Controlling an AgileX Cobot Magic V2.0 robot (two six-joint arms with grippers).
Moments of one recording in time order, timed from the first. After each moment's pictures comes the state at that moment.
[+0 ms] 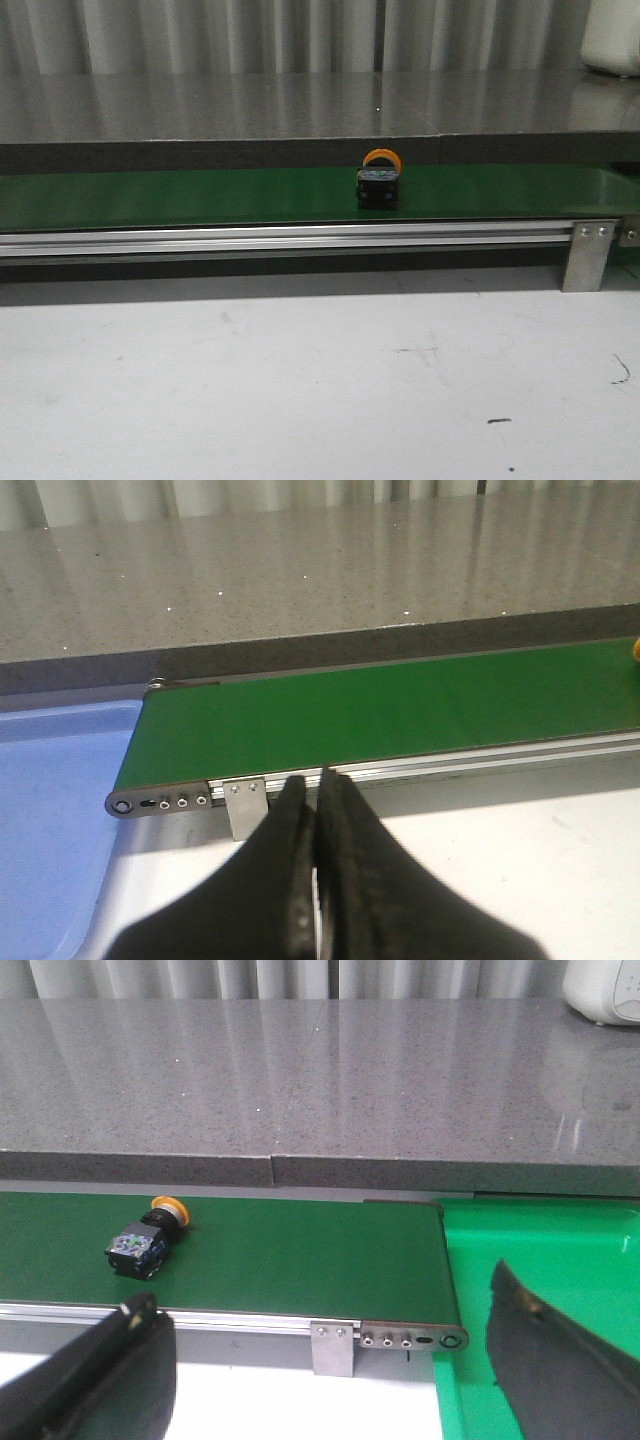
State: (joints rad) left arm 0.01 0.00 -0.41 -0.10 0.69 0.15; right arm 0.05 0.41 -0.51 0.18 0.35 -0.11
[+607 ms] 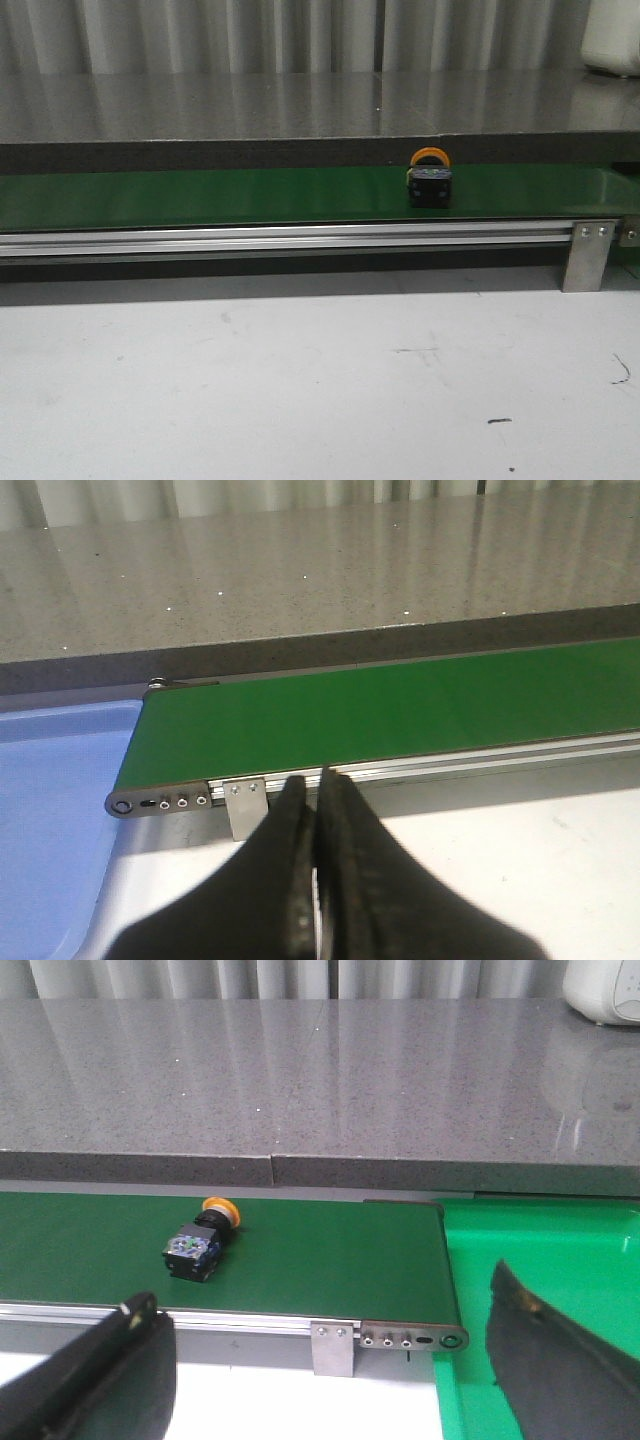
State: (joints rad) left arm 0.01 0.00 -0.41 -0.10 0.69 0.15; right arm 0.05 0.41 -0.51 0.18 0.35 -0.11
